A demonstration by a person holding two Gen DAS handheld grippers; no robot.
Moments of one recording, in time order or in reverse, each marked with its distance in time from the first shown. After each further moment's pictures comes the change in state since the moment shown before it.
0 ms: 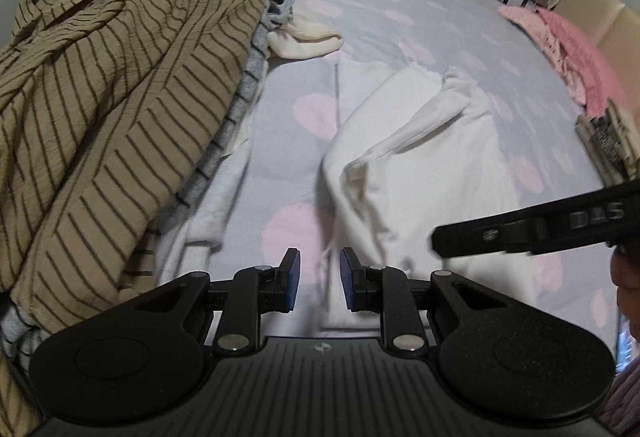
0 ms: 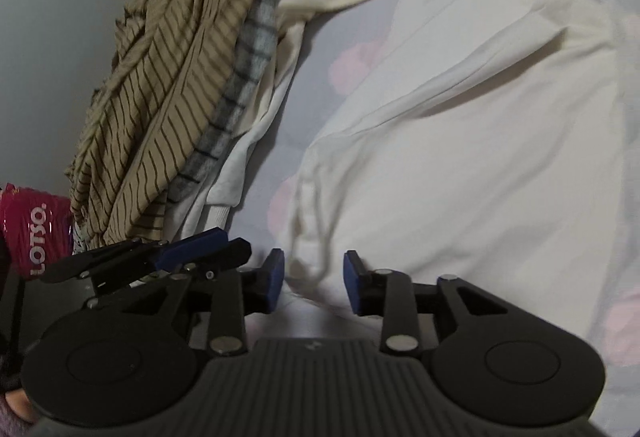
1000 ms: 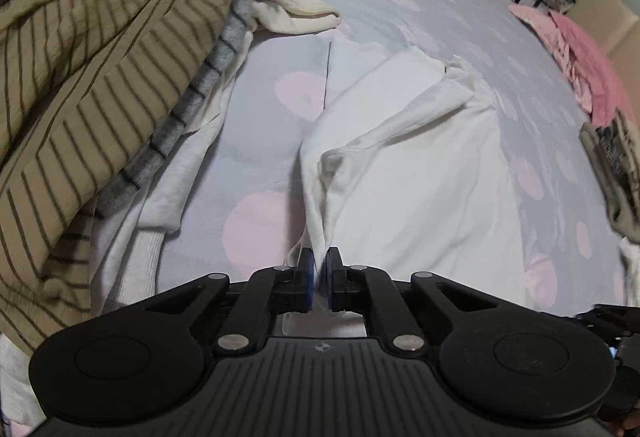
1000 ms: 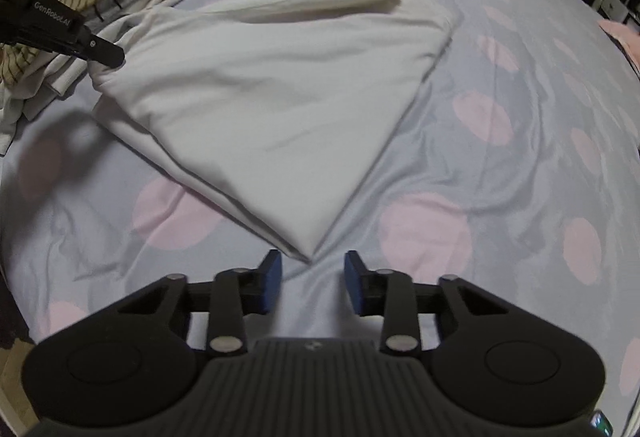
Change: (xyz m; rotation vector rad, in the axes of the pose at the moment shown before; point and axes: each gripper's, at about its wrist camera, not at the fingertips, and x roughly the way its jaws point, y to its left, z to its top) left arm 0.031 -0.009 0.001 -0.077 0.056 -0.014; right arm -0.028 -0.075 -0.124 -0.343 -0.110 -0.394
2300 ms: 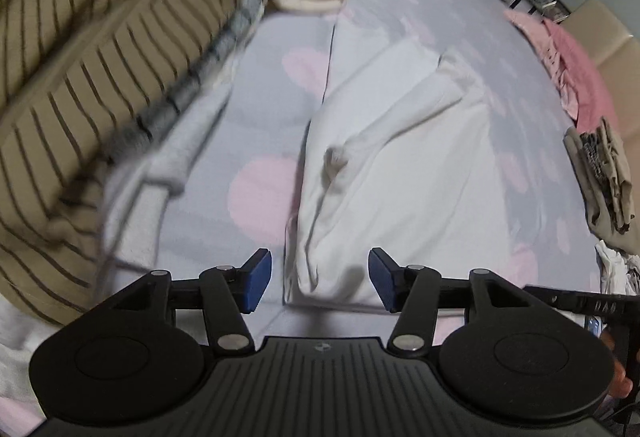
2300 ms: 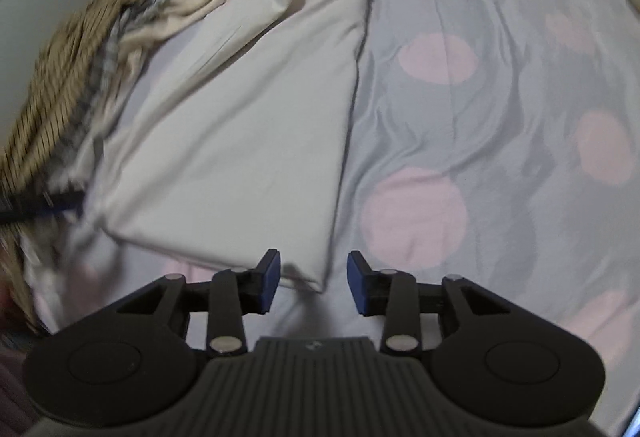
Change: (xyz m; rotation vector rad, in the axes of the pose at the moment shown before) left arm 0.005 0.012 -0.011 -0.065 0.058 -0.067; right arm 0.009 -0.073 0.008 0.542 0.047 0.220
